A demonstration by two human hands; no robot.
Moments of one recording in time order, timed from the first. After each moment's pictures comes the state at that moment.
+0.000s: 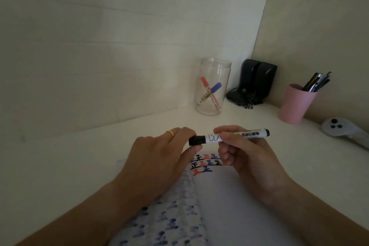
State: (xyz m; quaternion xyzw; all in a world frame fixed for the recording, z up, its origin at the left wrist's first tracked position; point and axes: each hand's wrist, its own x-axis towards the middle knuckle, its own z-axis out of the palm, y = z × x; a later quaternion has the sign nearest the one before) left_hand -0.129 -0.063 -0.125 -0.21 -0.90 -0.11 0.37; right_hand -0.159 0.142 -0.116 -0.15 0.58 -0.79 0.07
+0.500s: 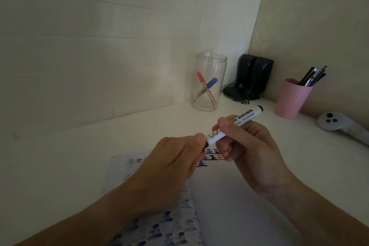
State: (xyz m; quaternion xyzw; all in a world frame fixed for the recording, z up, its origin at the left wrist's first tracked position) left_hand -0.106 -0.033 -0.117 -0.23 -0.83 -0.48 0.13; right_hand -0.147 0.138 -0.106 -0.21 0.61 -0.77 0.03
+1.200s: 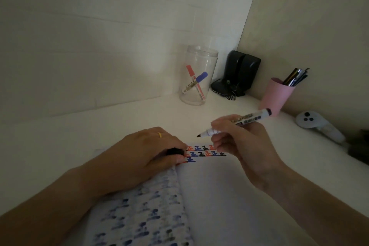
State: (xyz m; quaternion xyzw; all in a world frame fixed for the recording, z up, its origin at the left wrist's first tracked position) left_hand -0.143 -0.083 -0.133 -0.33 -0.91 -0.23 0.11; right_hand -0.156 0.152 -0.102 -0.04 0.72 -0.70 -0.03
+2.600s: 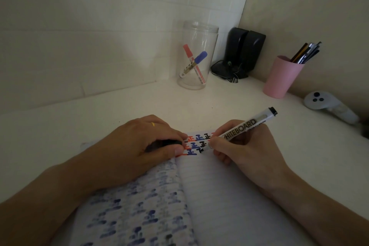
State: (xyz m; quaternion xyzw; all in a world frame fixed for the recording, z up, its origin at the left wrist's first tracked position) left_hand -0.158 -0.085 -0.145 -0.34 -0.89 -0.27 0.09; right_hand -0.153 0.165 -0.141 -0.09 0.83 -0.54 -0.08
